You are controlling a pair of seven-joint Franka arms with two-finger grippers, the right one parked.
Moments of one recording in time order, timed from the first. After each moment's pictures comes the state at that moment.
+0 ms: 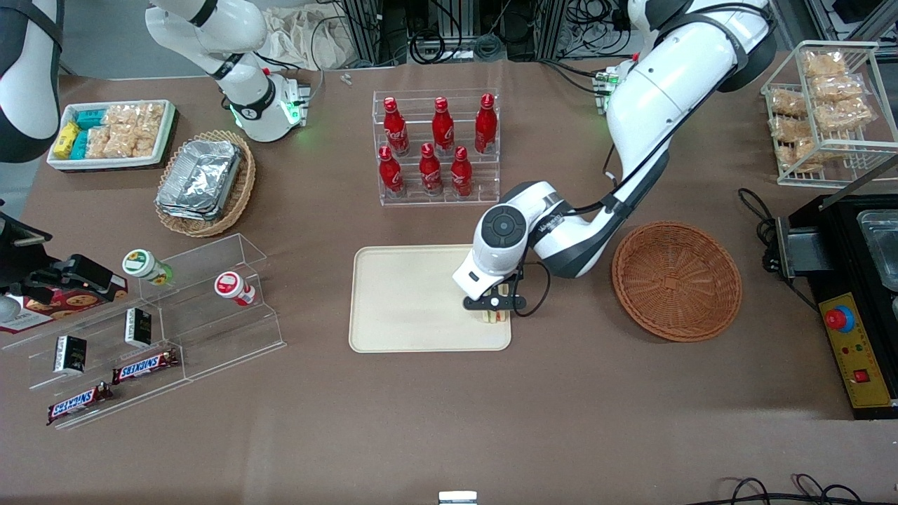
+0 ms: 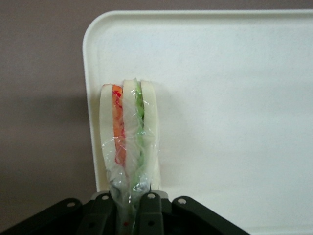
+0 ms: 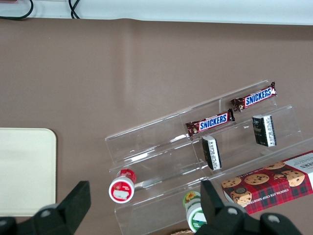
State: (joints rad) arm -0.20 0.80 -0.59 -1.56 0.45 2.22 -0.91
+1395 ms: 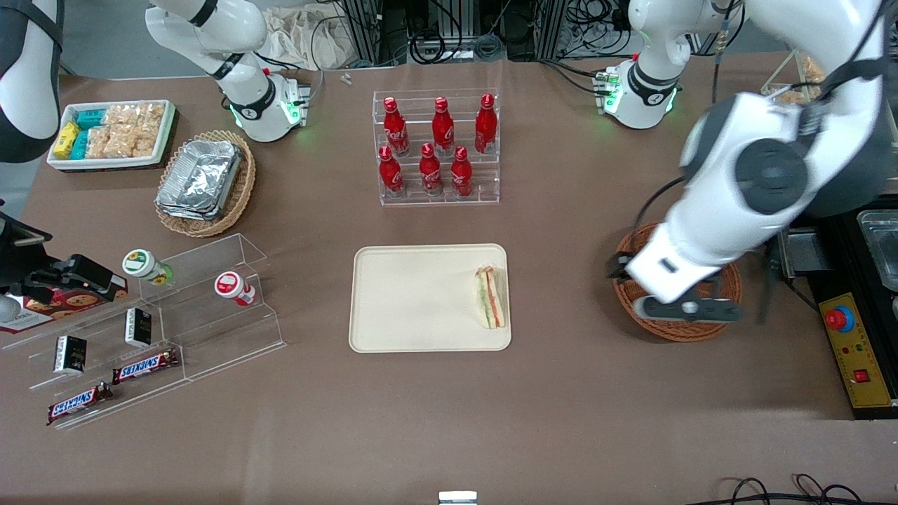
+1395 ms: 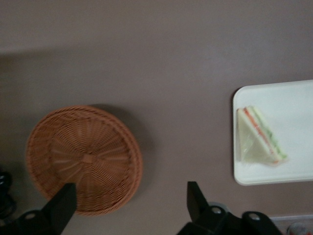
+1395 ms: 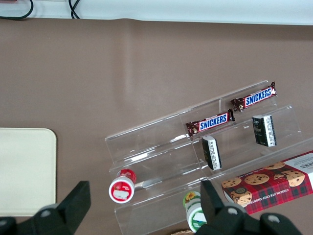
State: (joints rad) arm 0.01 0.34 -0.36 -1.38 0.13 1.65 -0.24
